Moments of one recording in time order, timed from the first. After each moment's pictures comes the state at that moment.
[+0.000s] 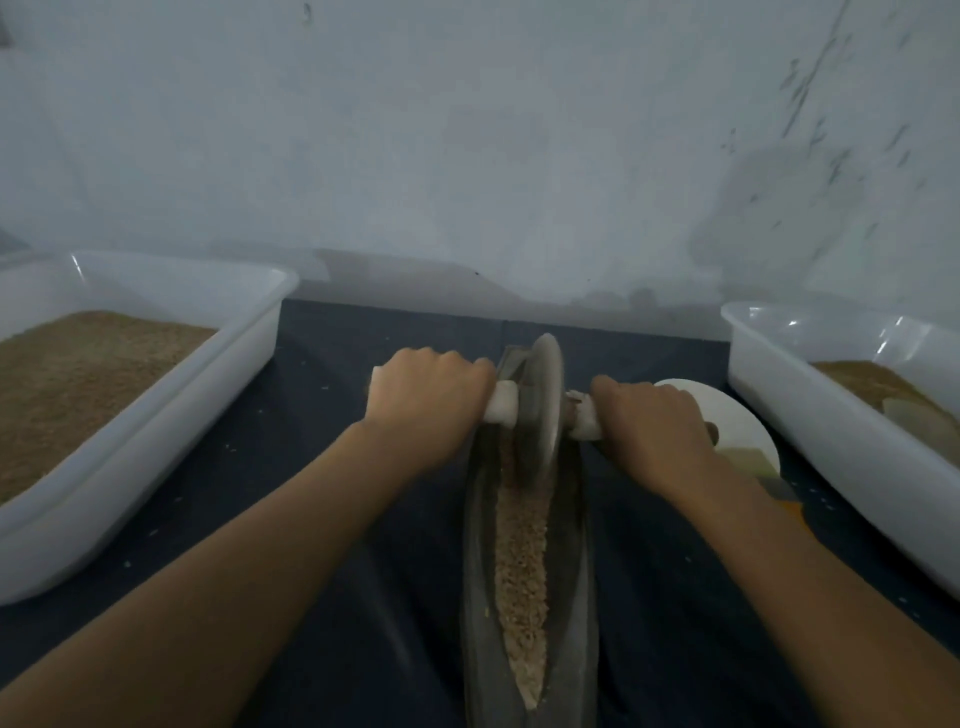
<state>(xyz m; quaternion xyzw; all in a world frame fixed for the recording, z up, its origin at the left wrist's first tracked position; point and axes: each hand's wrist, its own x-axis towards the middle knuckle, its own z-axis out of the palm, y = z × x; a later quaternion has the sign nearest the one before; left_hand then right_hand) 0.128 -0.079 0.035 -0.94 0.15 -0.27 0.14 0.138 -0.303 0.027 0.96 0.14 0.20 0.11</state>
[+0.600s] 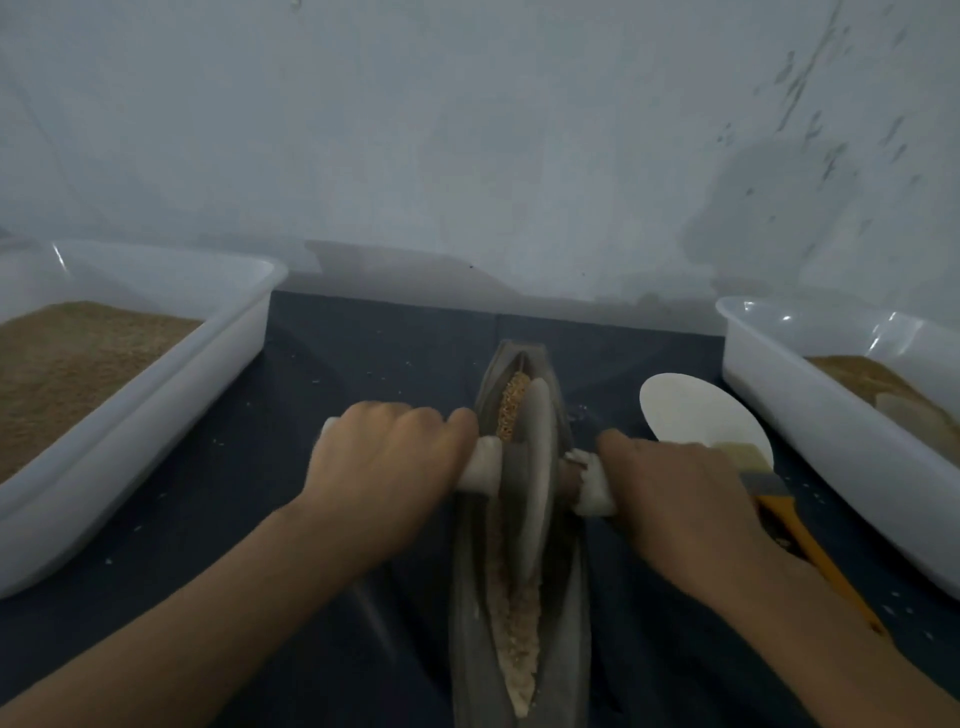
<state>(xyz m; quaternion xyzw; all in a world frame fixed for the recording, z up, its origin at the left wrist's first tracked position) 0.059 -0.067 0.028 -0.94 0.22 -0.23 0.14 0.064 -0.307 0.023 0.95 0.20 0.20 0.15</state>
